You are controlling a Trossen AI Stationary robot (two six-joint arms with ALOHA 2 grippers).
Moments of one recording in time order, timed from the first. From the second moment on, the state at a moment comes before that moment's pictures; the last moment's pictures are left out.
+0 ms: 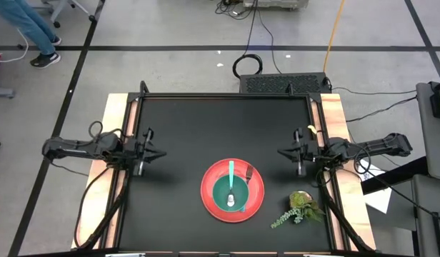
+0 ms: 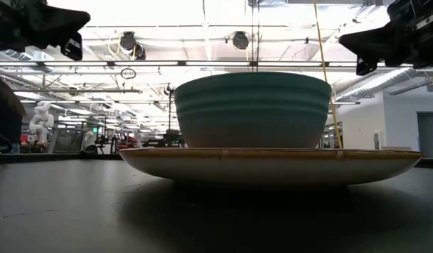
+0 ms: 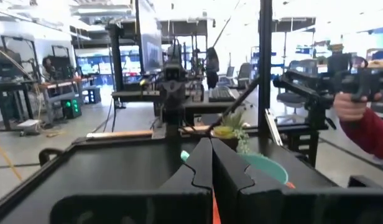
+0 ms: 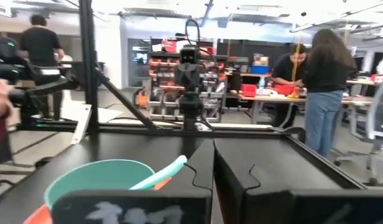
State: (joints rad) left arm -0.09 0.10 0.11 0.14 0.05 0.05; right arm 0.14 0.21 0.02 0.34 0.16 -0.06
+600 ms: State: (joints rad) left arm -0.11 0.08 0.10 -0.03 0.02 0.14; right arm 0.14 0.21 0.02 0.35 0.10 -0.02
